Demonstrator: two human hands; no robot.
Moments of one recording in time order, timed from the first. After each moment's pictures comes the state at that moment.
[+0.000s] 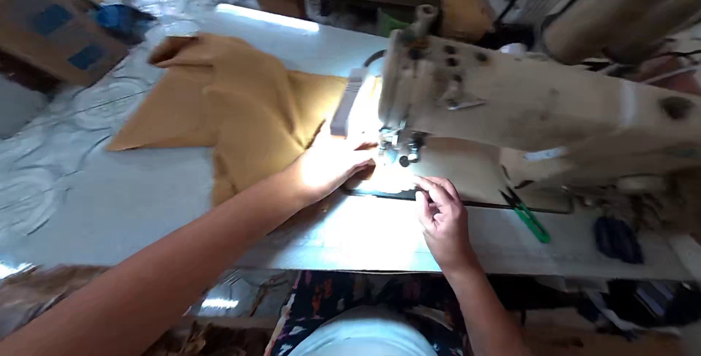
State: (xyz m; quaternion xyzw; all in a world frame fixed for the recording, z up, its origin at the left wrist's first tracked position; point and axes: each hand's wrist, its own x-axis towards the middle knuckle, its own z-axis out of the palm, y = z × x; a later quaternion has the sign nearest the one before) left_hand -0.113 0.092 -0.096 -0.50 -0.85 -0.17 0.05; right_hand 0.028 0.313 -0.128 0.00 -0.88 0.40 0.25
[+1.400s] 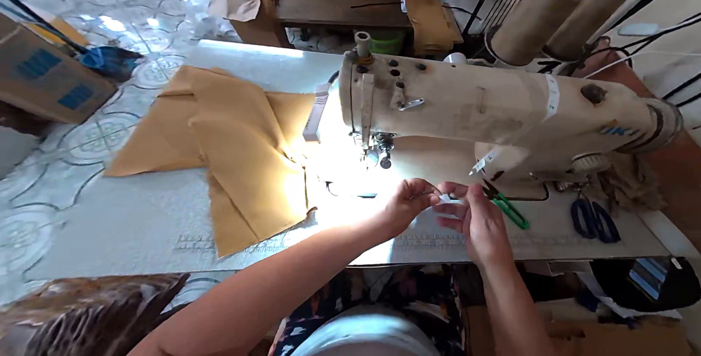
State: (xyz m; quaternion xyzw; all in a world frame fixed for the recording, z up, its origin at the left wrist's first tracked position) left_hand -0.031 0.203 -0.090 -0.31 -0.63 -0.65 -0.30; right_hand 0.068 0.364 -0.088 -0.16 -0.70 0.69 0.12
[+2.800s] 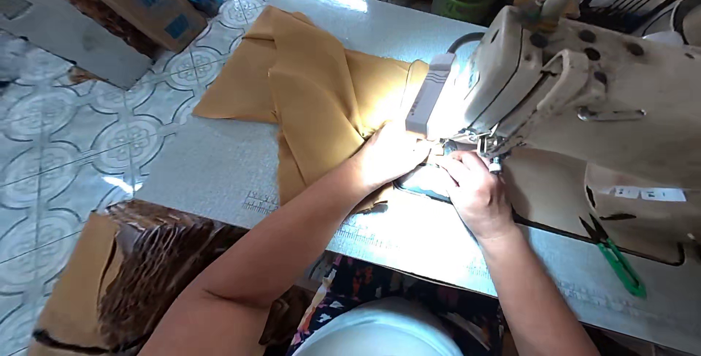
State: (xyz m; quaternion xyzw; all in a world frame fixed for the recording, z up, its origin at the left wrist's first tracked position) left_hand -0.122 0.110 -0.121 -0.28 -0.92 -0.28 0.03; right_hand -0.046 0.300 -0.145 0.15 -0.94 0.21 0.21
